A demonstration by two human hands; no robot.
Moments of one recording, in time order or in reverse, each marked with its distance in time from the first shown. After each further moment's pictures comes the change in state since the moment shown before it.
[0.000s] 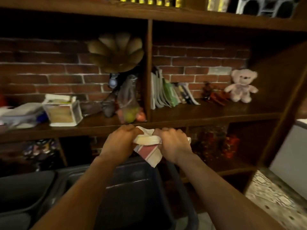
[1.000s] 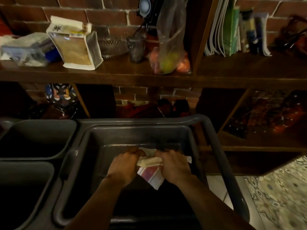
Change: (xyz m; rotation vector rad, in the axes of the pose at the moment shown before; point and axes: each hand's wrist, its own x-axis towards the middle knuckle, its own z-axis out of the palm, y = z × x) left_hand -0.136 -0.128 0.189 -0.111 -0.531 -0.427; right_hand -0.022 -0.072 0.269 0.257 -0.519 -0.017
